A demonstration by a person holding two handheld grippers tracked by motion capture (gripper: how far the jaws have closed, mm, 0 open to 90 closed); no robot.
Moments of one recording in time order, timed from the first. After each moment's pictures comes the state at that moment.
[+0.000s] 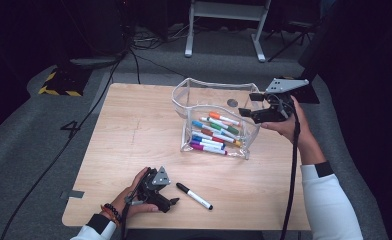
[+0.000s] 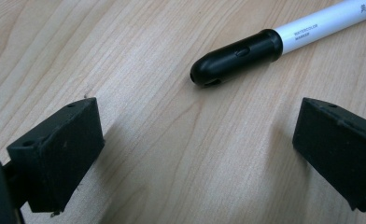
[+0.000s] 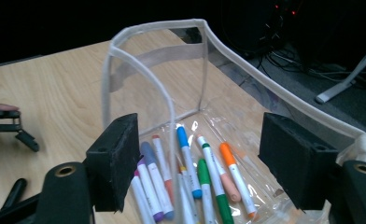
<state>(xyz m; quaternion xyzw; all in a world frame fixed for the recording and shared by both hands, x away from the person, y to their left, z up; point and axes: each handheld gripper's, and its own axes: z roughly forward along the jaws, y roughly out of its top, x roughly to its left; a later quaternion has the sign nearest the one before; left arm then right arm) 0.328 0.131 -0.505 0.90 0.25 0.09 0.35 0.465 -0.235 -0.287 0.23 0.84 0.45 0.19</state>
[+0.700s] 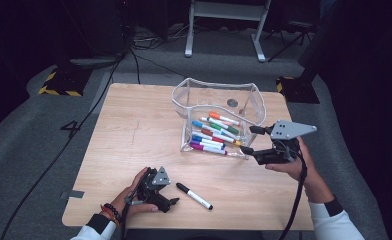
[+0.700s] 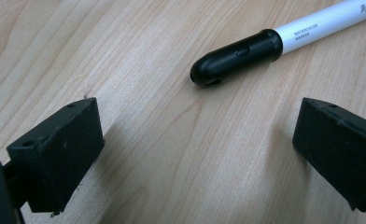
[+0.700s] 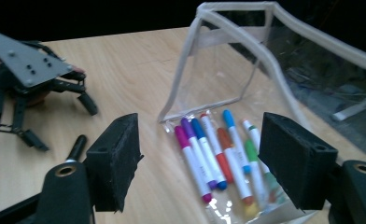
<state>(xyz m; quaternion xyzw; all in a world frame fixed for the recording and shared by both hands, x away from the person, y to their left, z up) 0.329 0.131 -0.505 0.90 0.25 0.09 0.35 0.374 -0.241 -0.329 0.18 0.84 0.47 0.20</state>
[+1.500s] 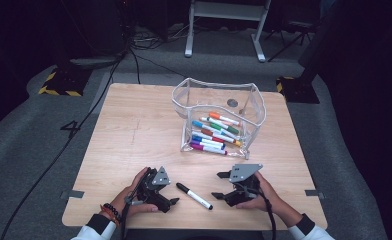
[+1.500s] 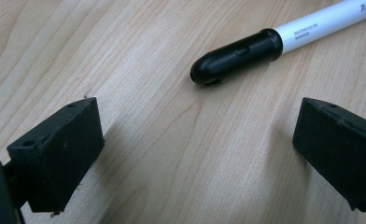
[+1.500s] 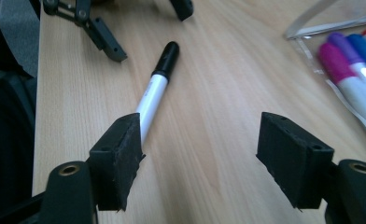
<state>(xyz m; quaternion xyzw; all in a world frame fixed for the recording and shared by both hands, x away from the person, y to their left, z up) 0.328 0.132 -0.505 0.90 0.25 0.09 0.35 0.336 -0.175 -0.458 0.12 0.90 0.40 0.08</state>
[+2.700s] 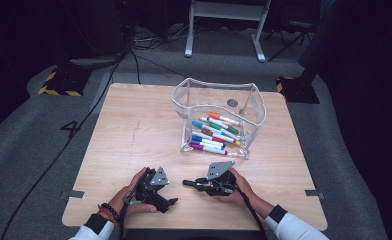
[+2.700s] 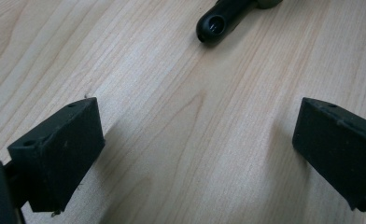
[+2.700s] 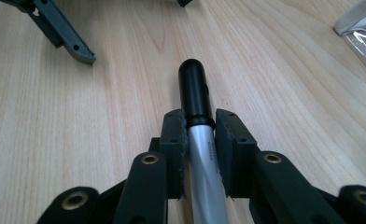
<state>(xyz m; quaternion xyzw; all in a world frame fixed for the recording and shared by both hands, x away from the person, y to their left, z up) 0.328 0.135 -0.505 0.90 0.24 0.09 0.35 0.364 -0.128 -0.498 0.11 0.91 0.39 0.05</state>
